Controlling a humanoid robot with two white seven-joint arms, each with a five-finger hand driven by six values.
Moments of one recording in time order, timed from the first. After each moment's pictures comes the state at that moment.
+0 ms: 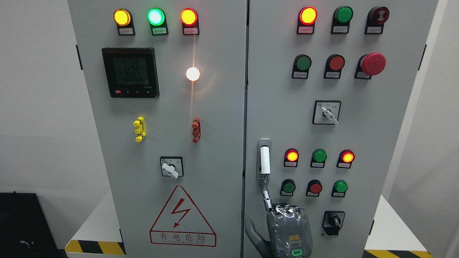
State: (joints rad) left arm 0.00 -0.10 -0.10 -0.07 0.07 -0.06 0.01; right arm -0.27 0.12 0.26 -1.59 1.56 0.11 -0.33
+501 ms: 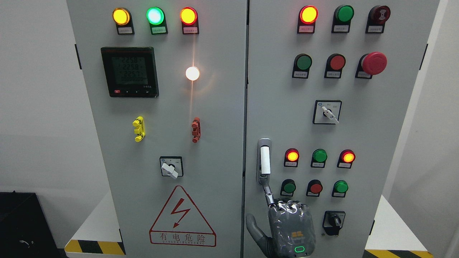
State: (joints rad) left arm 0.00 -0.10 -0.10 -0.07 0.07 -0.06 0.01; right arm -0.27 0.12 0.26 -1.65 1.56 0.11 -0.32
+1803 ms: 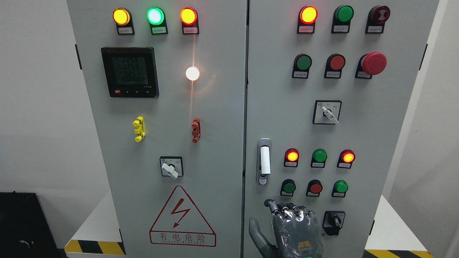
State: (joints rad) left arm 0.00 -0.10 -0.10 -0.07 0.07 -0.06 0.01; right arm -0.18 0.12 0.26 -1.79 1.55 0.06 -0.32
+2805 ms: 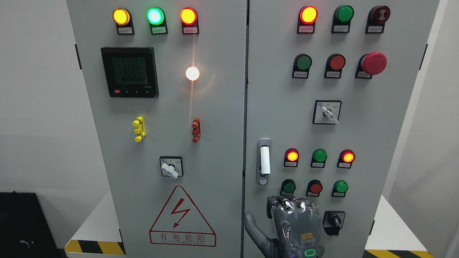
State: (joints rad) left arm 0.00 -0.10 -0.10 -0.07 0.07 -0.06 0.01; right arm -0.23 0.13 0.26 -1.86 1.52 0.07 -0.20
